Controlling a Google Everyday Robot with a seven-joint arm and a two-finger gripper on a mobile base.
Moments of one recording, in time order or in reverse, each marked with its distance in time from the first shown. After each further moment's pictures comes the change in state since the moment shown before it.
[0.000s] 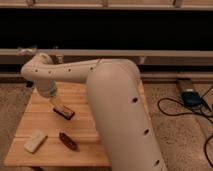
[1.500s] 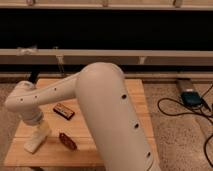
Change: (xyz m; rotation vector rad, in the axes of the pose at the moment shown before) arm -0.139 0.036 0.068 -0.043 -0.094 -0.231
